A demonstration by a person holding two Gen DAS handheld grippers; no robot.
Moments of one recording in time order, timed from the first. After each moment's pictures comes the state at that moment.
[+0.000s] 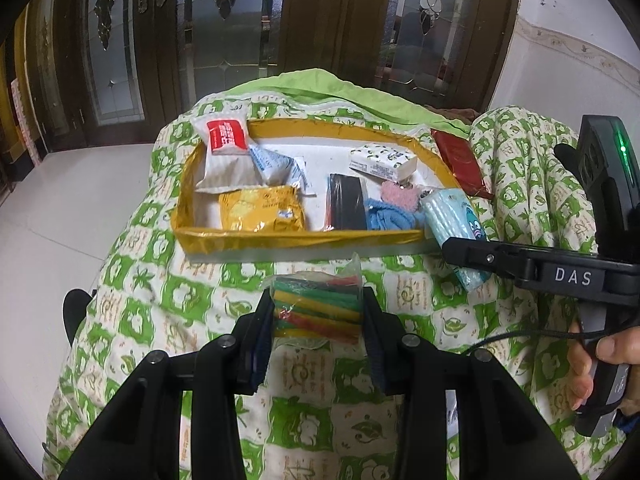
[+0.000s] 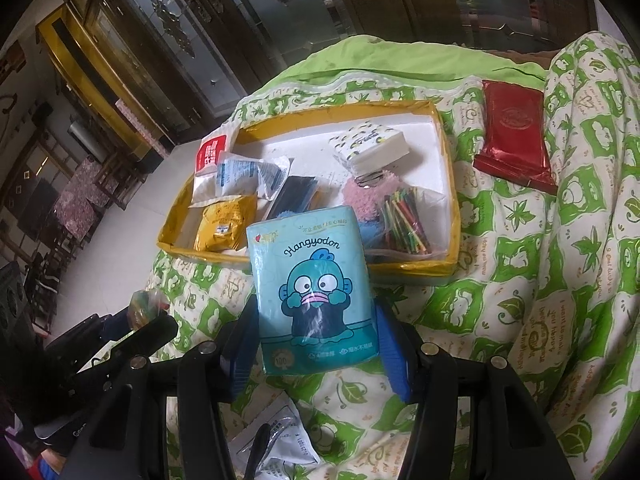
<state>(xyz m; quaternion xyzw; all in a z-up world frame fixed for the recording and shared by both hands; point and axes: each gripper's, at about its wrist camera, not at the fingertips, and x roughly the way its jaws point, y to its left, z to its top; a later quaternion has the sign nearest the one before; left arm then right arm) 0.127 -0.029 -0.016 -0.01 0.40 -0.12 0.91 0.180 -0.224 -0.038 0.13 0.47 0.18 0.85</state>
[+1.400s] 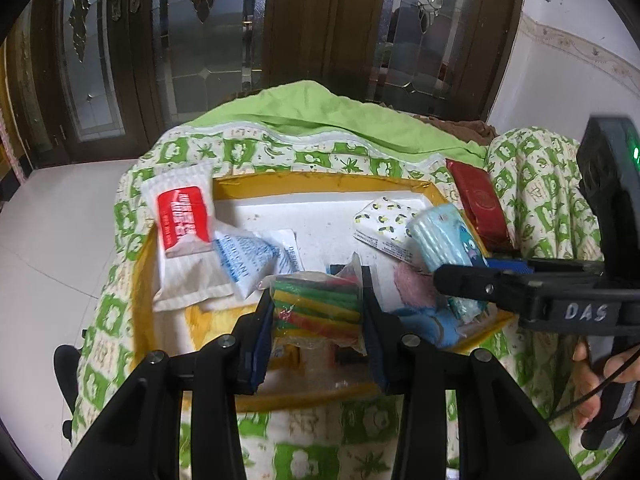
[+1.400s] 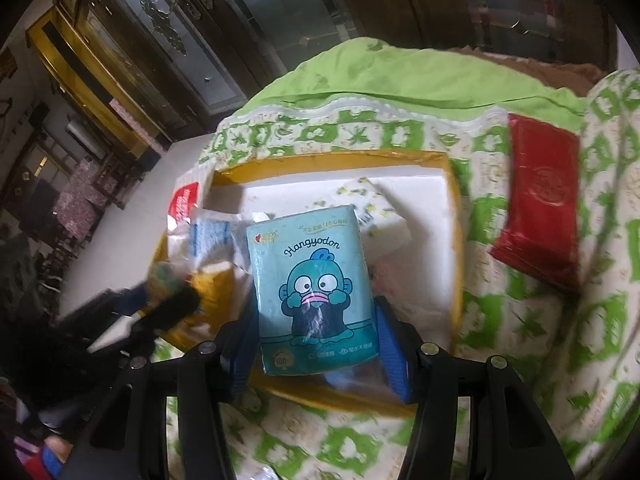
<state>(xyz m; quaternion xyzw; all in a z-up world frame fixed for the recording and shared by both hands) 0.240 -0.053 -0.007 0.01 0.41 -0.14 0.90 0.278 -0.229 -0.027 0.14 0.49 0.20 0.84</state>
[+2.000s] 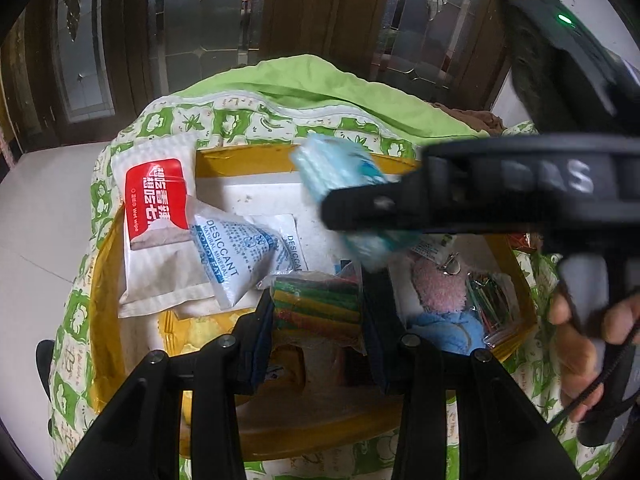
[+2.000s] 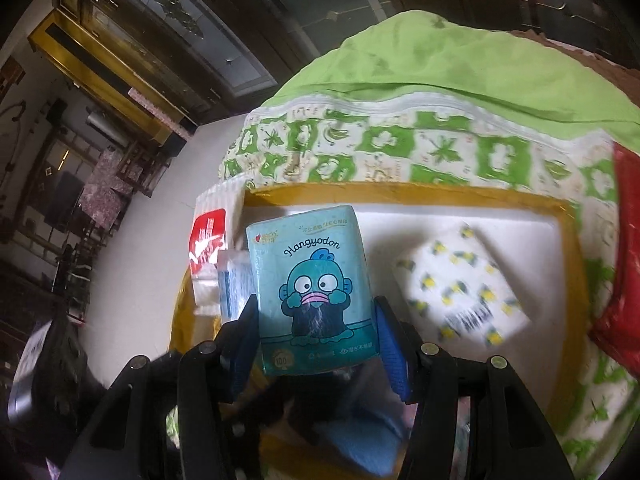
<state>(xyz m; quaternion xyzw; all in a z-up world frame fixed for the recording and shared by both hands) 0.265 -0.049 -0.035 -0.01 0.43 -0.15 0.89 0.351 -0.167 -0.040 0.16 0.52 0.25 0.80</state>
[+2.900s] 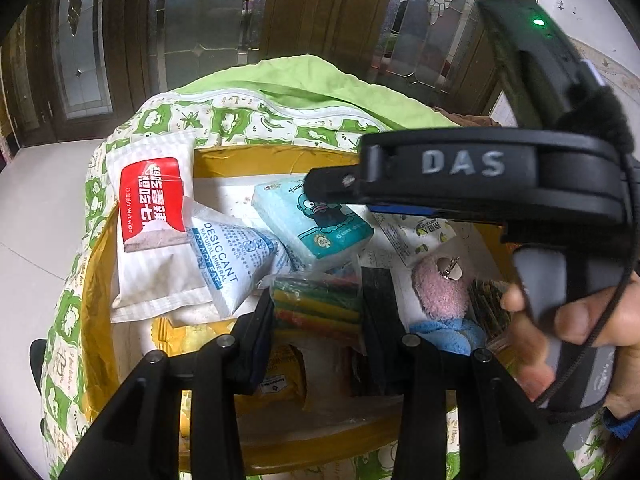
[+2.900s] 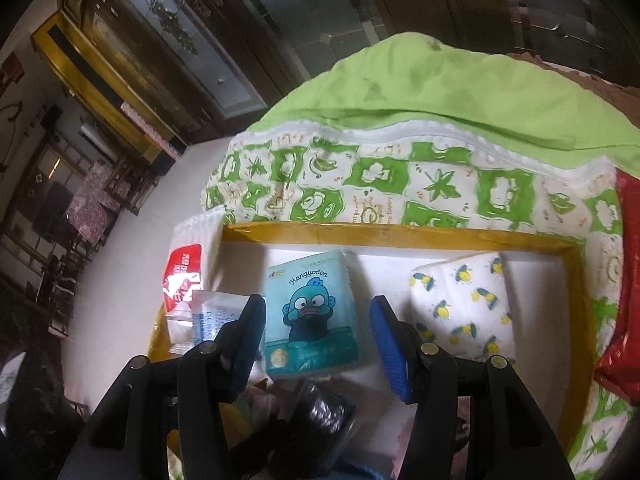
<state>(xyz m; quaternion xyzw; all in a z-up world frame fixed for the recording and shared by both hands) 0.271 -0.047 -0.041 -0.03 0.43 -0.15 0.89 0.366 -0.159 -0.047 0.15 0.48 0.22 0.84</state>
